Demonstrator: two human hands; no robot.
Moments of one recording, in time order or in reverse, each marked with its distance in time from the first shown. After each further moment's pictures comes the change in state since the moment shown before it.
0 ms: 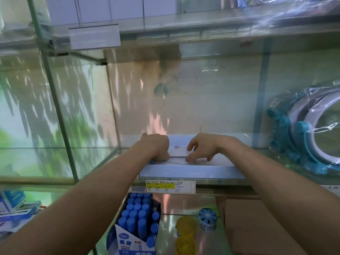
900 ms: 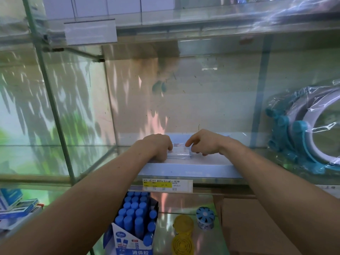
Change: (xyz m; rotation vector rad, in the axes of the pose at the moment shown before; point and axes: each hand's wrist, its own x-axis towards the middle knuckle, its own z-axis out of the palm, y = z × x) left_hand 0.008 0.002 0.011 -0.097 0.006 0.051; right_hand 0.009 0.016 0.003 0.177 0.098 -0.067
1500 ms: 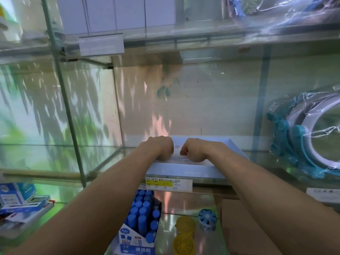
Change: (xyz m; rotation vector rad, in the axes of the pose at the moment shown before) left_hand -0.008 0.012 -0.009 -0.015 -0.039 -0.132; right_hand -0.007 -0.033 0.019 -0.488 -0.063 -0.082
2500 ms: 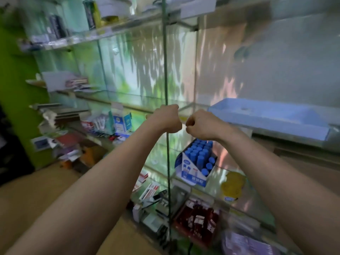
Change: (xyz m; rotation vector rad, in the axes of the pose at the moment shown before) left_hand -0.218 -0.050 0.015 -0.376 0.175 -0.585; right_hand -0.108 -0.143 0.040 0.311 0.134 -0.413
